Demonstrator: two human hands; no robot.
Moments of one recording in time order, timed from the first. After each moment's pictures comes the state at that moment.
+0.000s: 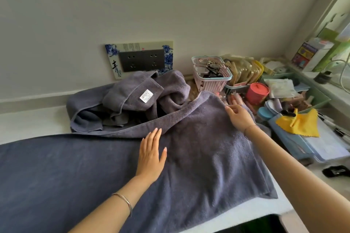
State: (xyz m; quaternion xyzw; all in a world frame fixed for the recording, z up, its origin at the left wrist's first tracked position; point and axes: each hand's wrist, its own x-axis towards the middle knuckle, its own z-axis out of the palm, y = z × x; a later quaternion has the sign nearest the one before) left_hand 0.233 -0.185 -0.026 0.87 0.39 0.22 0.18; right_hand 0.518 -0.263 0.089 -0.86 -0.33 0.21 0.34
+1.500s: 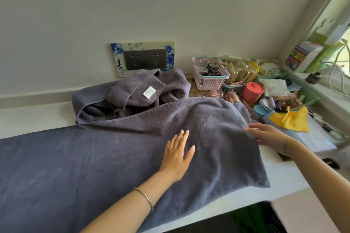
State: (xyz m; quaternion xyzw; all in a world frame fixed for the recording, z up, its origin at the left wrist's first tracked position) left_hand 0.266 -0.245 0.012 0.87 0.35 0.10 0.33; right_hand 0.538 -0.366 0.103 -0.79 -0.26 0.42 0.35
